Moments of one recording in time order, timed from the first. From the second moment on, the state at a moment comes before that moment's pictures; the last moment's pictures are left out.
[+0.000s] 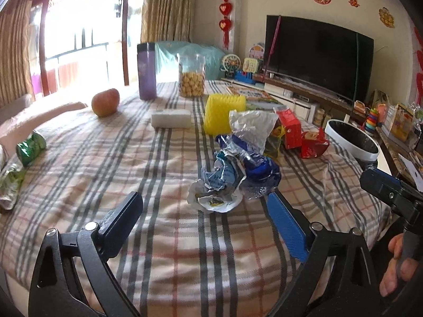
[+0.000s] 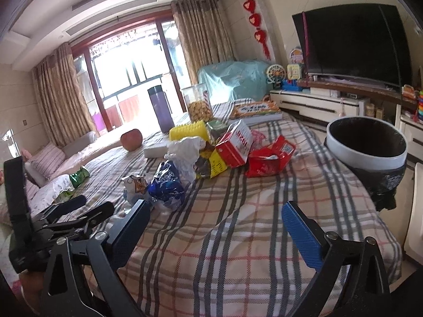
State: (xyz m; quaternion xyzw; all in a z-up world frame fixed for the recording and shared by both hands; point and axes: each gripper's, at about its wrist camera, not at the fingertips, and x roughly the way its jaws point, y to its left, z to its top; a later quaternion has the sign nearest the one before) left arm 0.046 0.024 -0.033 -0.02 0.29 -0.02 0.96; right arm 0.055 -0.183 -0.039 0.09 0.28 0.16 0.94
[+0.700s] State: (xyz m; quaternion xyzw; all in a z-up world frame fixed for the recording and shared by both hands) left arm 0.089 0.039 -0.055 -0.06 0.35 -0.08 0.93; right arm 0.124 -0.132 -0.067 0.10 0.36 0.25 0.89
